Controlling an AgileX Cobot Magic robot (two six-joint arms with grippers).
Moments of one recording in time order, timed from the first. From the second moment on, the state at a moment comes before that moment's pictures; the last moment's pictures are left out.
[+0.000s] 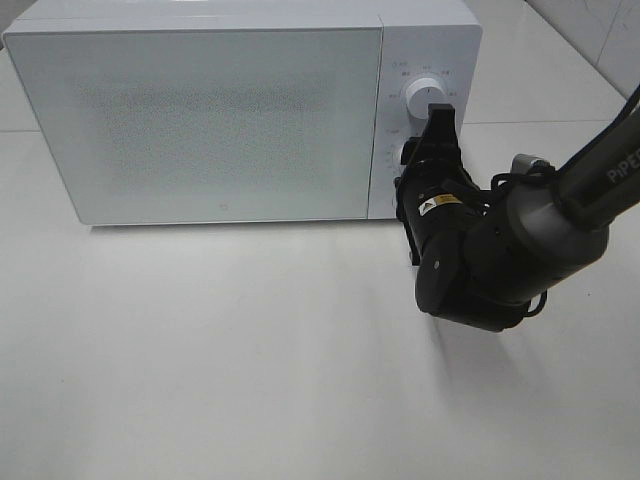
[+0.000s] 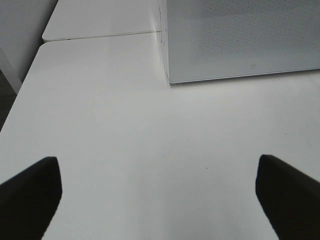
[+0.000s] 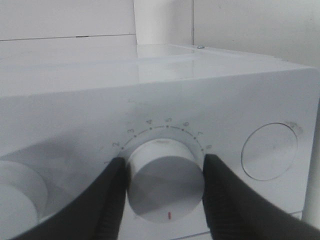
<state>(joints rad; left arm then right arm) 0.05 -0.01 -0.50 -0.10 1.04 0.17 0.66 2.10 -0.83 0.76 -1.17 1.28</state>
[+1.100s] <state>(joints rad) 0.05 -0.01 -0.50 -0.10 1.04 0.17 0.67 2.05 -0.83 0.72 -1.11 1.14</state>
